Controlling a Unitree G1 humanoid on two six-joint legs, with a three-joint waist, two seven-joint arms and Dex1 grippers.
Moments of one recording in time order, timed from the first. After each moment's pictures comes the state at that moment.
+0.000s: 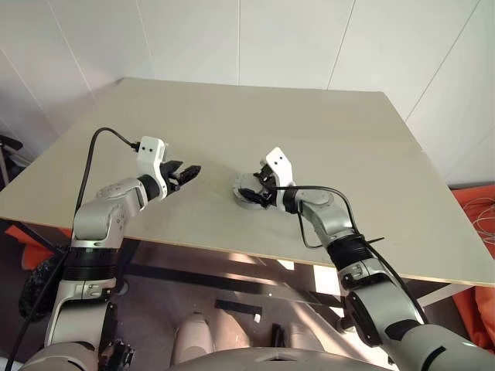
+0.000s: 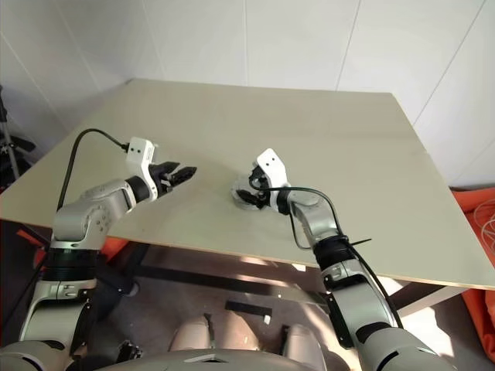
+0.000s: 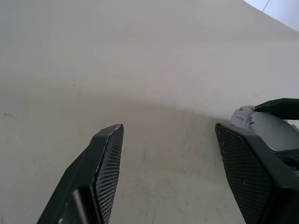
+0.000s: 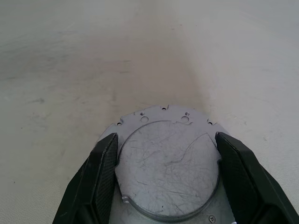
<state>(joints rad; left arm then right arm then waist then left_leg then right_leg) -0.46 0.43 0.12 0.03 -0.44 0.75 -0.50 -0.61 -0.19 0.18 0.52 0.07 0.22 0.70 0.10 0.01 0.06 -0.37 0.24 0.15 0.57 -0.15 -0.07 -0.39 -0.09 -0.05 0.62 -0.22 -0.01</state>
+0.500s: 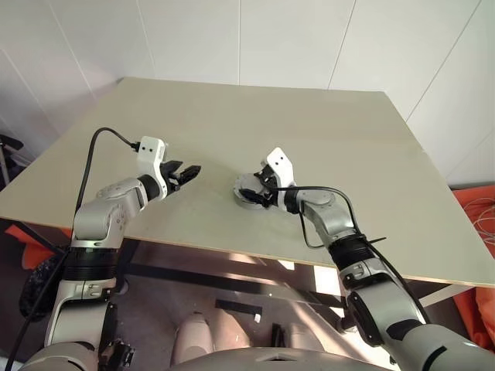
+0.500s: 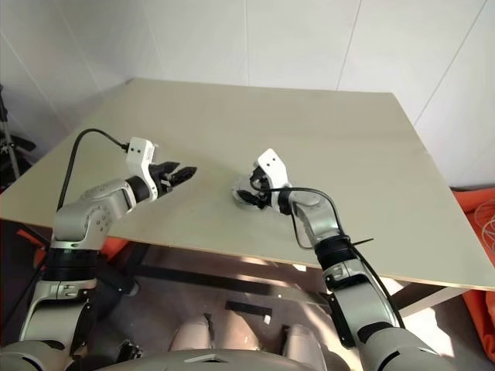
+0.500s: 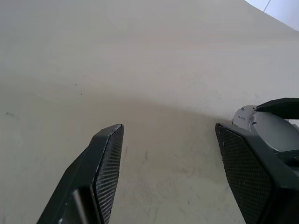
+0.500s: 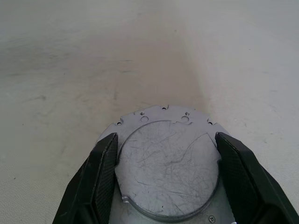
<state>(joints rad) -0.46 0.43 0.12 0.03 -0.44 0.75 -0.50 -0.61 -0.20 0.18 0.53 0.07 0.19 0.71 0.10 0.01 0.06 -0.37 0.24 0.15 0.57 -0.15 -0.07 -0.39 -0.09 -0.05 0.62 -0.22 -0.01</state>
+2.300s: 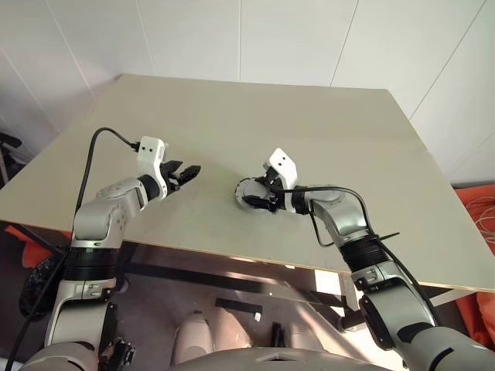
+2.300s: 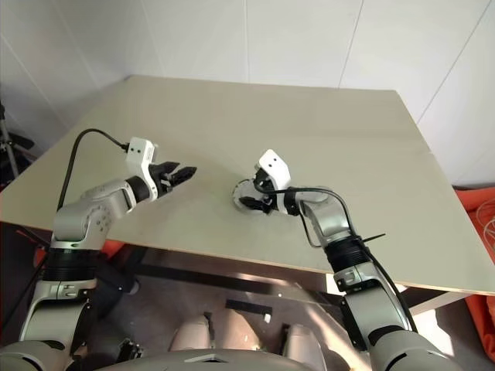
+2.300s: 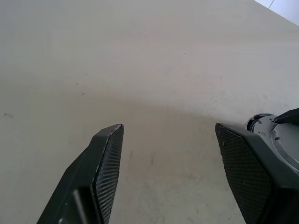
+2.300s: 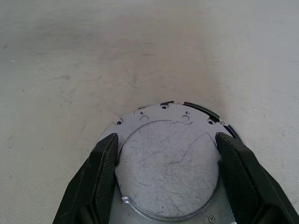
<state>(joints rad) -0.46 0.43 0.12 0.03 -0.44 0.75 -0.49 -0.58 -0.27 0.21 0.34 0.08 0.38 0.83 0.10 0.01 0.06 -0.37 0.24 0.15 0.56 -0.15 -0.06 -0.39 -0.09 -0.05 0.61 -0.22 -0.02</state>
